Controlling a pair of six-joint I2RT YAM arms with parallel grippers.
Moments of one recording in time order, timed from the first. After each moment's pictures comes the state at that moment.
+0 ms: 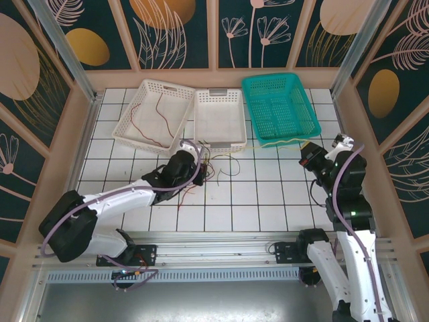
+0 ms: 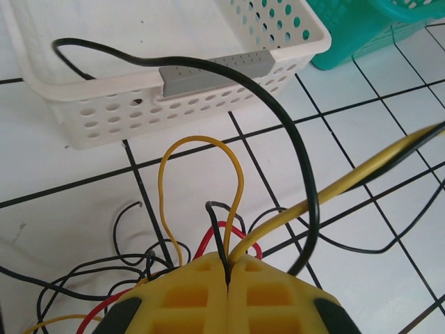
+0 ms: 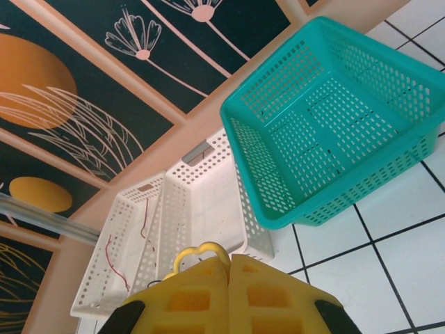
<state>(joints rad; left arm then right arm) -0.79 1.35 0.69 0.04 -0.09 -0.45 0.11 0.57 0.87 -0.59 -0.10 0.71</state>
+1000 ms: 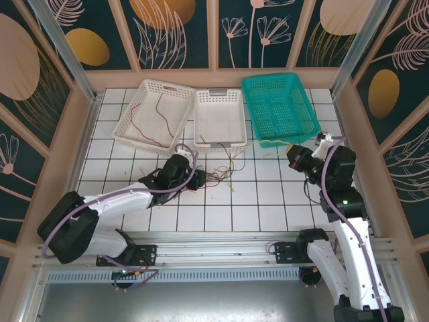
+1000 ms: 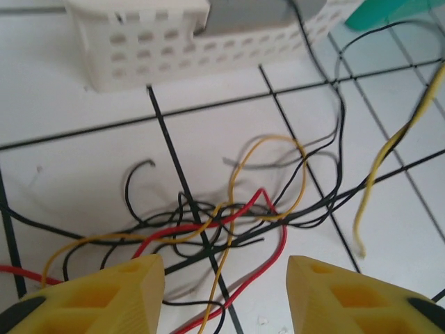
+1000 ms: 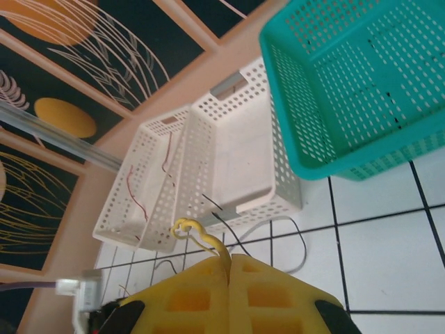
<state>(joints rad) -0.74 1.37 0.61 0.05 -0.01 -0.47 0.11 0.62 0.78 -0.50 -0.35 0.65</state>
